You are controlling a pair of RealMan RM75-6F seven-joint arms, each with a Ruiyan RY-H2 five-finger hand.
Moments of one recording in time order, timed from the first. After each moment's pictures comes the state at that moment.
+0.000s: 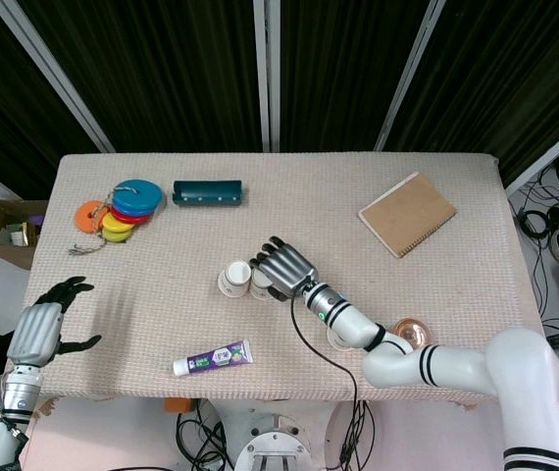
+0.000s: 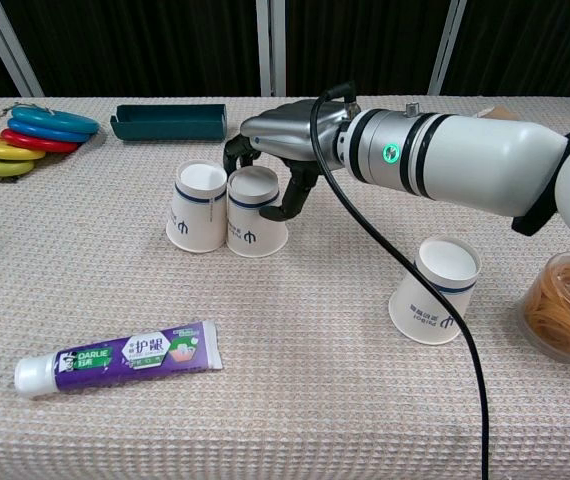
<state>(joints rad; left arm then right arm) -0.16 -1.23 -0.01 -1.66 1.39 1.36 -0.05 1.08 -1.70 0.18 -1.35 -1.05 0.74 -0.43</state>
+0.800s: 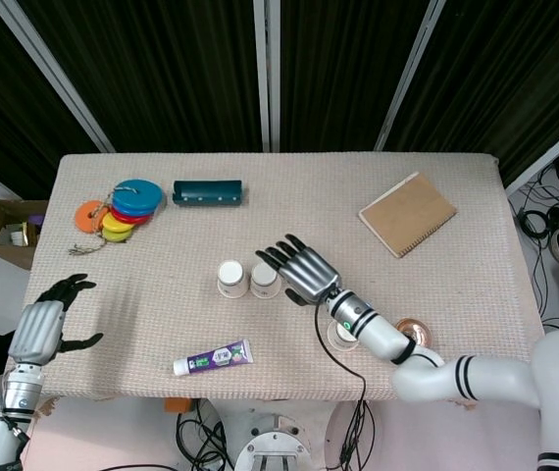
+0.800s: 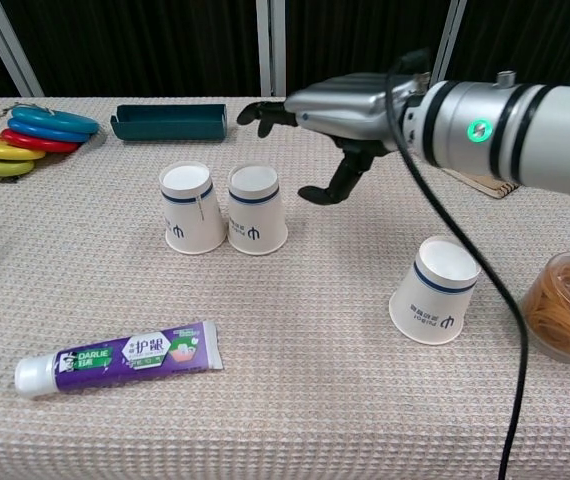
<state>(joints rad) -0.16 -1.22 -0.03 -1.68 1.40 1.36 -0.03 0.98 -1.48 0.12 -1.64 -1.09 0.86 -0.46</state>
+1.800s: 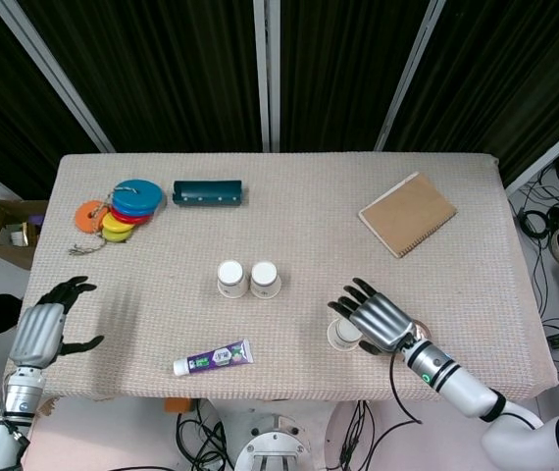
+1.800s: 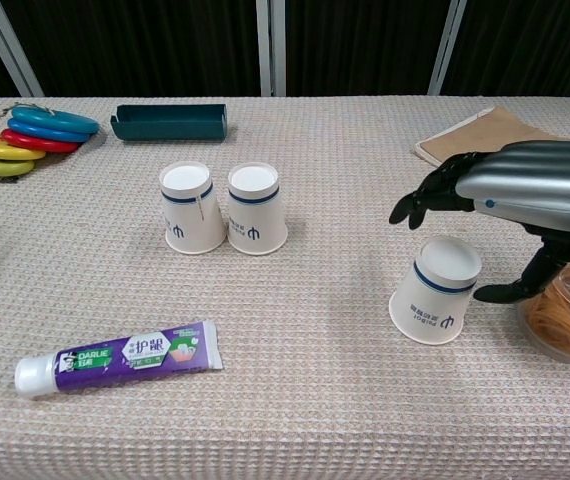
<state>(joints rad) -0.14 -1.22 -0.02 -1.69 1.41 1.37 -0.02 0.71 -1.23 -0.08 -1.84 -1.37 0.92 -0.46</state>
